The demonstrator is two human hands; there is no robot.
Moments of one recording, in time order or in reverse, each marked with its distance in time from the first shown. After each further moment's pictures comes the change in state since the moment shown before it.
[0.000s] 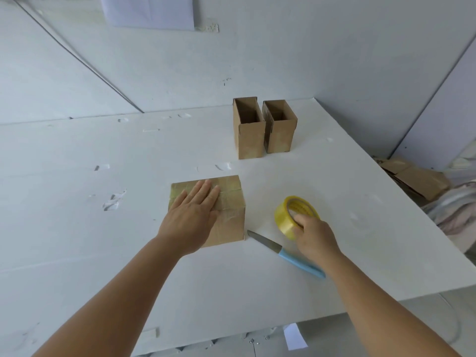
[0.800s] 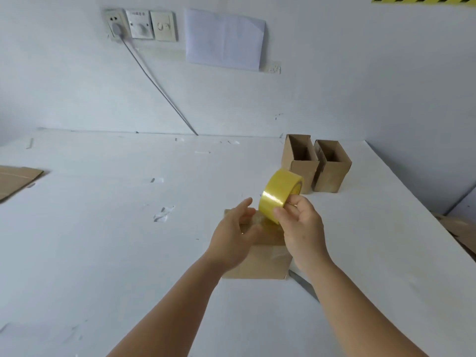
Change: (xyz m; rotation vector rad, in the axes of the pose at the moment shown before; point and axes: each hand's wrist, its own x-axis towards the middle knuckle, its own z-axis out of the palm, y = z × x) left_hand 0.001 -0.011 -0.017 -0.931 0.247 -0.256; right_hand 0.001 -0.166 -0.015 0.941 0.072 -0.251
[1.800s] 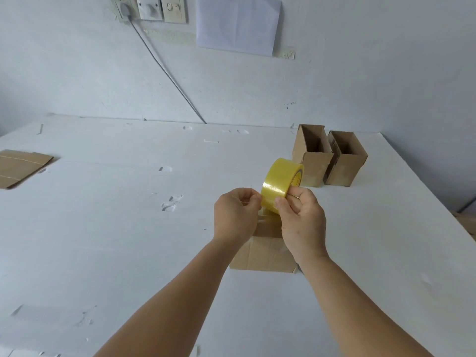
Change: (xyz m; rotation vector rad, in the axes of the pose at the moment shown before) left_hand 0.017 0.017 -0.006 -0.124 0.332 -0.130; right_hand 0.005 0.011 0.024 -0.074 0.087 -0.089
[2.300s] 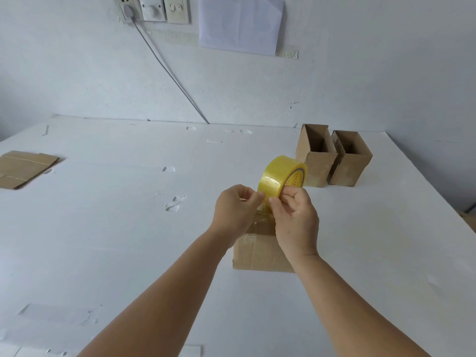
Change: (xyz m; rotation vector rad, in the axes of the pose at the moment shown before) left_hand 0.009 0.005 -0.012 -0.054 -0.141 -0.077; right_hand 0.002 0.009 0.018 -0.013 0.038 -0.055
